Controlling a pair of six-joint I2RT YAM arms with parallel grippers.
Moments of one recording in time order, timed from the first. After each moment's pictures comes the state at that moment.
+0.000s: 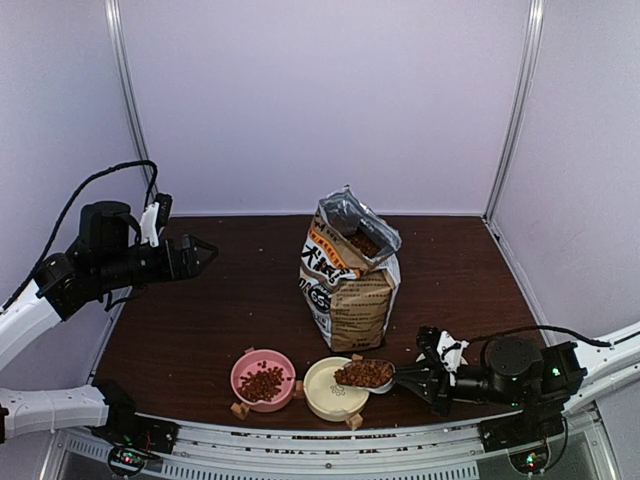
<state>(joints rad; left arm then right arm) -0.56 0.84 0.88 -0.47 0.07 -0.51 1.48 0.73 0.32 0.07 0.34 0.21</state>
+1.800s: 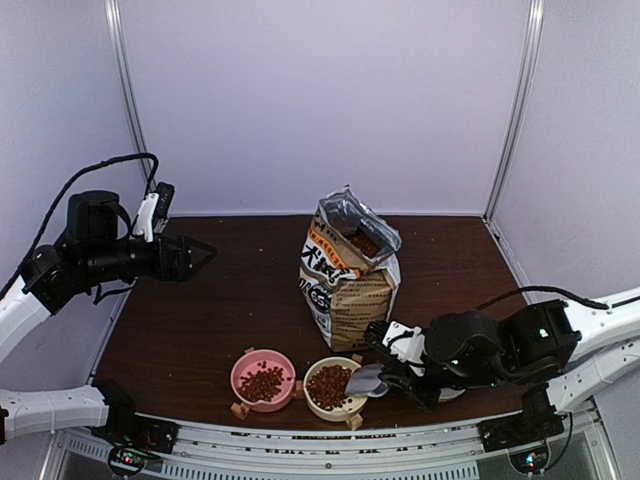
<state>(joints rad) -0.56 0.83 0.96 -0.55 0.17 -0.31 1.48 1.10 0.85 -0.55 0.32 0.26</state>
